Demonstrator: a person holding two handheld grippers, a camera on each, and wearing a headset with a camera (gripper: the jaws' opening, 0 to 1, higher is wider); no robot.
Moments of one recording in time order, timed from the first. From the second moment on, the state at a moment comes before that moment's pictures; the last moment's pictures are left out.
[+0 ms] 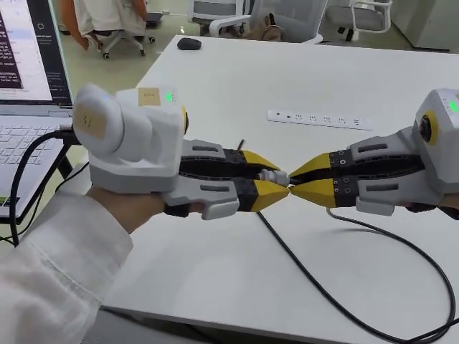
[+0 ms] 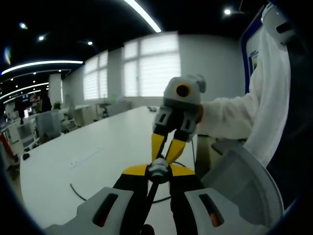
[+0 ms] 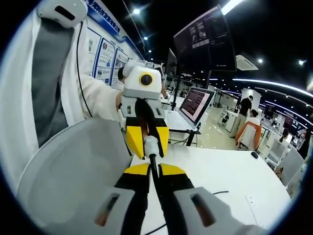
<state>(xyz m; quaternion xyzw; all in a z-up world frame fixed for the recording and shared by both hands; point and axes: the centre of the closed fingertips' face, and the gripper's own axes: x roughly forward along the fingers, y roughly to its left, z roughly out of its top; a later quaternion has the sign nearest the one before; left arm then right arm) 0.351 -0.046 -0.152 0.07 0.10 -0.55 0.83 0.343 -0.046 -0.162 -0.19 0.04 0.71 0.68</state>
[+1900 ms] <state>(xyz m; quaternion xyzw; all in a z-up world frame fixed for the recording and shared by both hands) 0.345 -0.033 -0.145 0.02 0.10 -0.53 0.84 0.348 -0.036 -0.170 -0.17 0.05 0.70 0.69</state>
